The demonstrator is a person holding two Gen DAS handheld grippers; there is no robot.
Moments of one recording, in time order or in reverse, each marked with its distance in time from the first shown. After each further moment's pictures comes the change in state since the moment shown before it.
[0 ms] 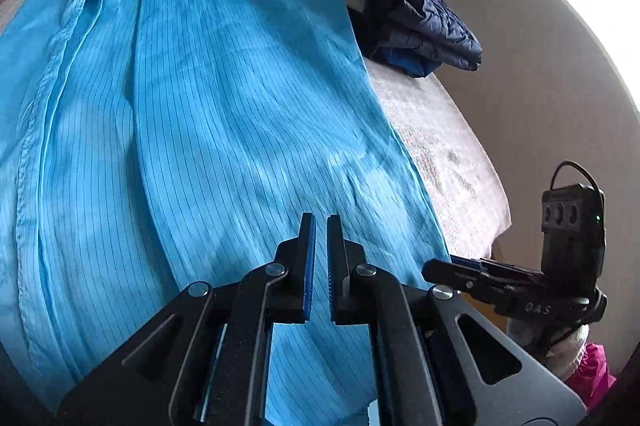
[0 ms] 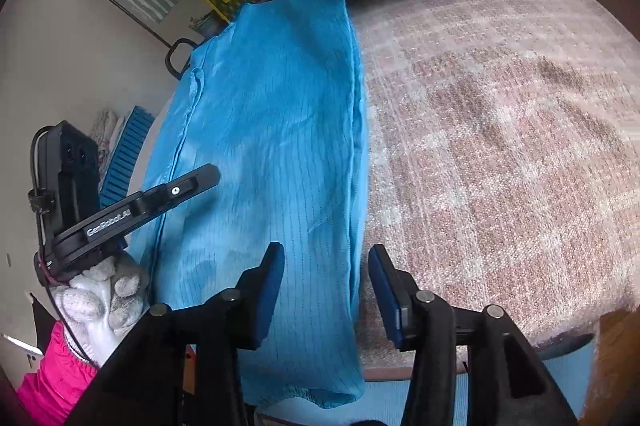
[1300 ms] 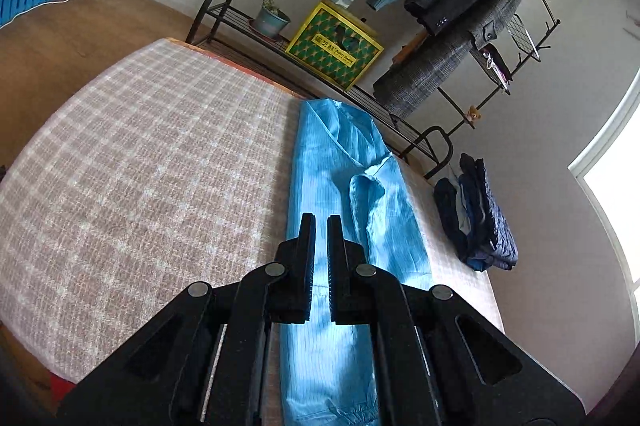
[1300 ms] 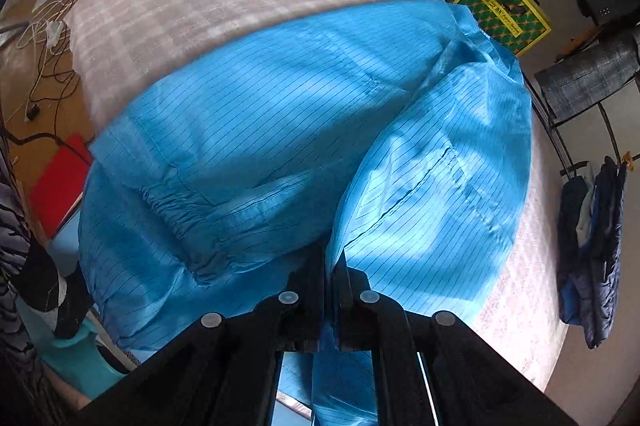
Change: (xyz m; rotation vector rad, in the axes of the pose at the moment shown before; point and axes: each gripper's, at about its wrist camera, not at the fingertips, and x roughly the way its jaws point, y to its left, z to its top) left arm -0.293 0.259 -0.043 -0.389 -0.519 0.148; right arm 0.148 0.302 -0.099 -1.115 0.202 -0.453
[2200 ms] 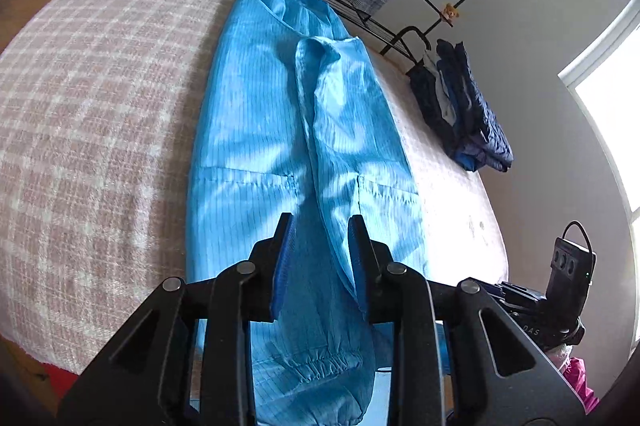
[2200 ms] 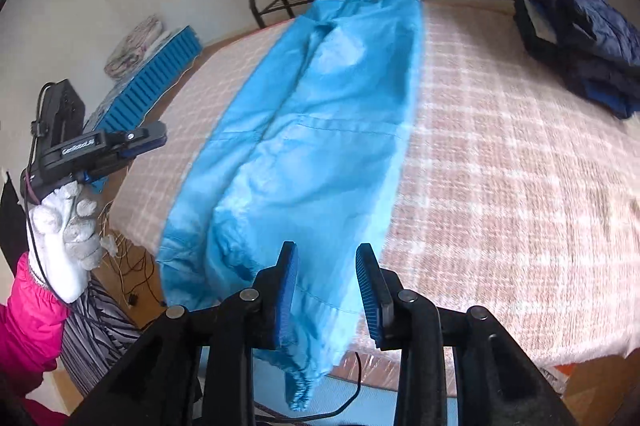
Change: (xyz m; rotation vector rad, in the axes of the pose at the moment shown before) left arm 0.070 -0.068 -0.089 0.123 0.323 -0.060; right arm -0.036 -0.135 -0.127 0.737 -0.199 0.371
